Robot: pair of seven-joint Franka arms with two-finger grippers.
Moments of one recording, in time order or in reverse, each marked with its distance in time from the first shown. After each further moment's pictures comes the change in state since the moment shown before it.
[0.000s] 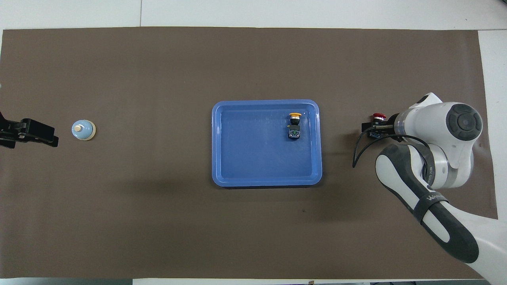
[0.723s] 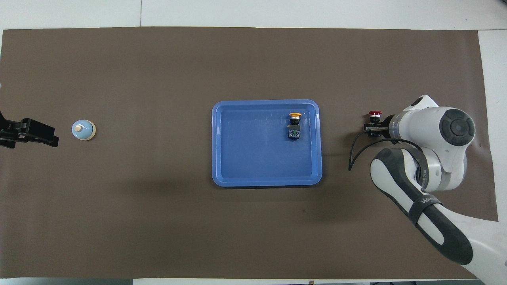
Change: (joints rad) left arm 0.000 0.000 0.000 0.000 0.000 0.000 0.000; right arm 0.016 -0.001 0.011 0.021 0.000 -0.011 0.000
